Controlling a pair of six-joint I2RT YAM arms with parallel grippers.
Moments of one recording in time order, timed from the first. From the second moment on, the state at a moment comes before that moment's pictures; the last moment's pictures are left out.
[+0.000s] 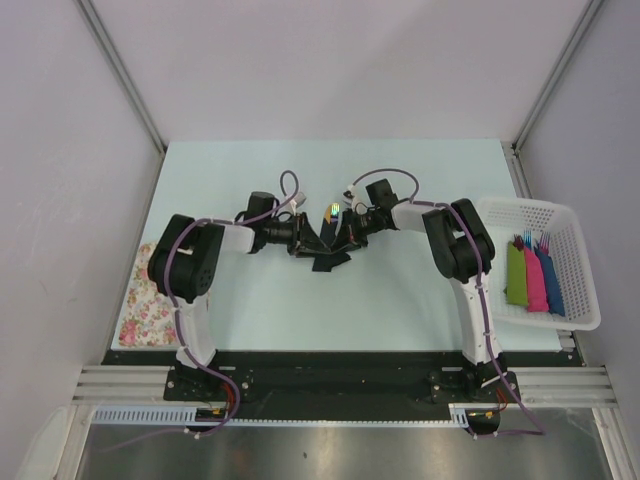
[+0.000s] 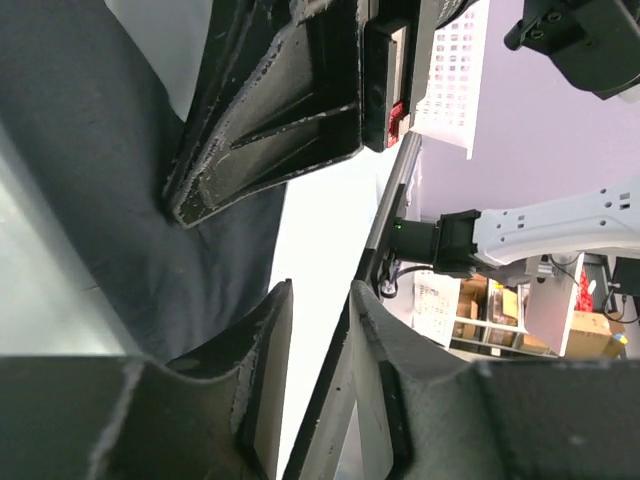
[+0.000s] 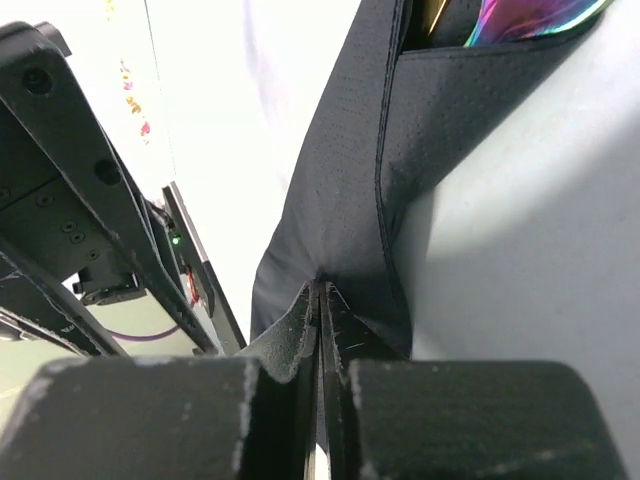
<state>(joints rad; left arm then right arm) -0.31 1.97 0.98 0.27 1.08 -0.72 0.42 2.28 1.47 -0.19 -0.94 0.47</state>
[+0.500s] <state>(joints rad) -0.34 2.11 0.91 0.40 1.10 -0.83 0.41 2.29 1.50 -0.26 -0.93 0.42</state>
